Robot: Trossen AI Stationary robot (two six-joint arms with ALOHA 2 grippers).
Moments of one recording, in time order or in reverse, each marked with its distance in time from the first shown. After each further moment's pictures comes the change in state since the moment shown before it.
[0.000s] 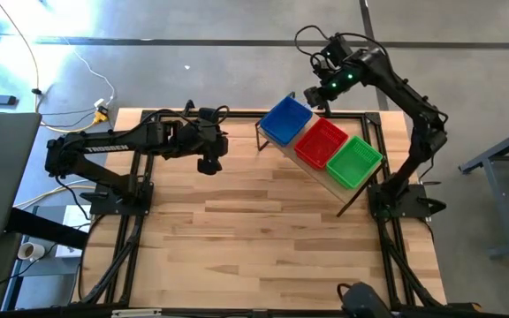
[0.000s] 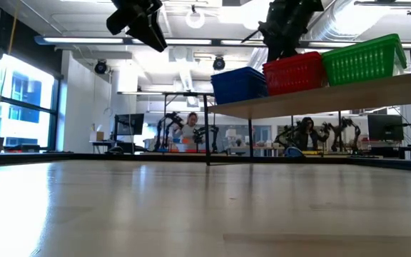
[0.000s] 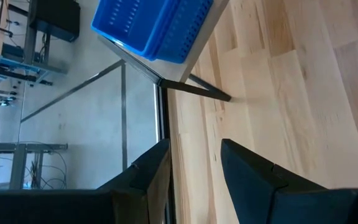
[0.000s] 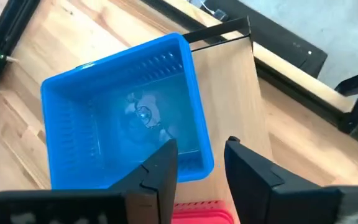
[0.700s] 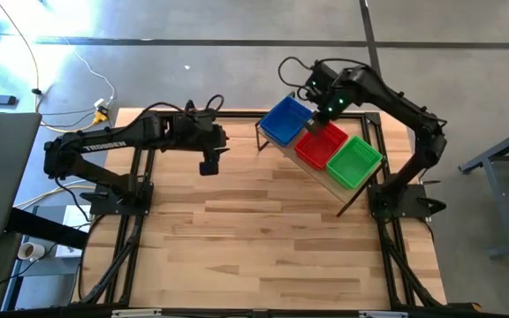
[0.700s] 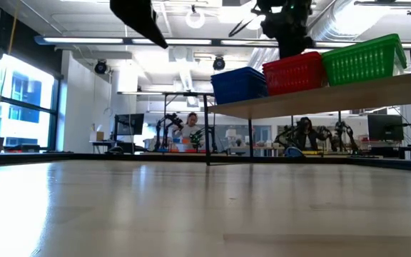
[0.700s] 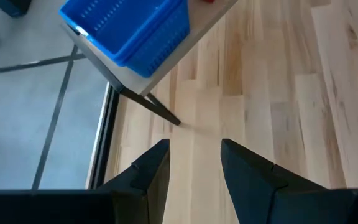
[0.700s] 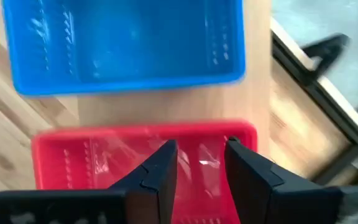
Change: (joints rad) left arm 0.069 -0.019 0.000 0.000 0.266 -0.274; right arm 0.257 -0.041 0.001 -0.209 0.296 -0.011
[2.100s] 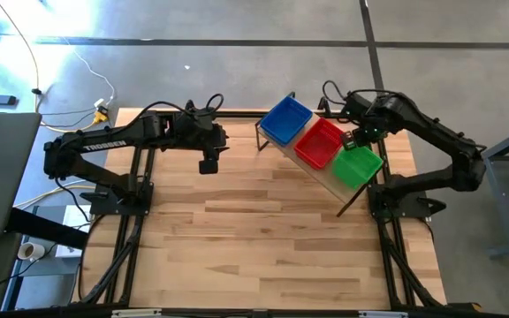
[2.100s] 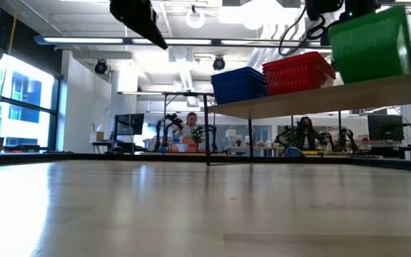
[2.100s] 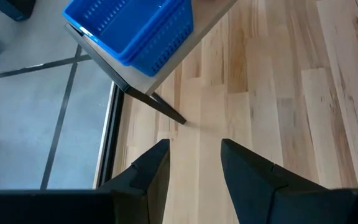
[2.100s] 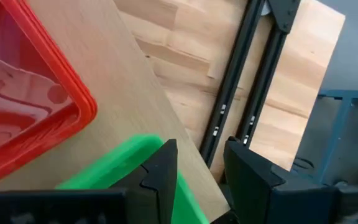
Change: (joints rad) left arm 0.015 0.000 0.000 0.002 -0.002 0.039; right arm -0.031 -0.419 -0.506 -0.129 0.277 0.429
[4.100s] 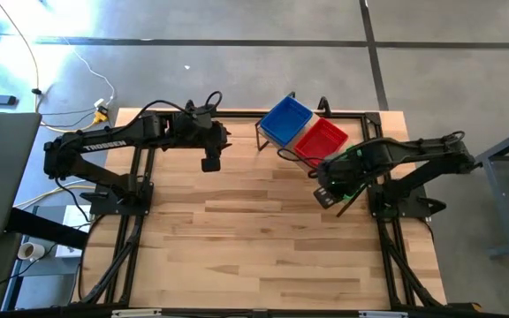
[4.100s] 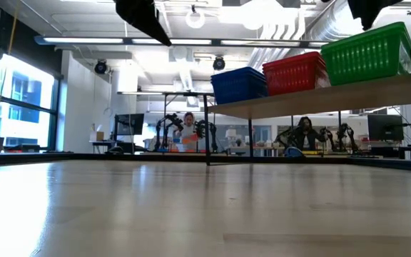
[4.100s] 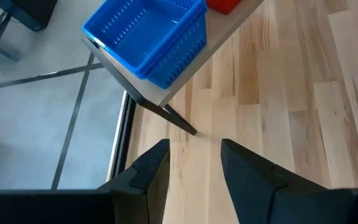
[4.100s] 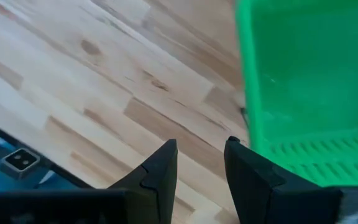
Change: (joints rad) left arm 0.000 0.000 0.000 0.054 -0.025 0.008; right arm 0.790 0.151 0.177 0.090 -0.318 0.562
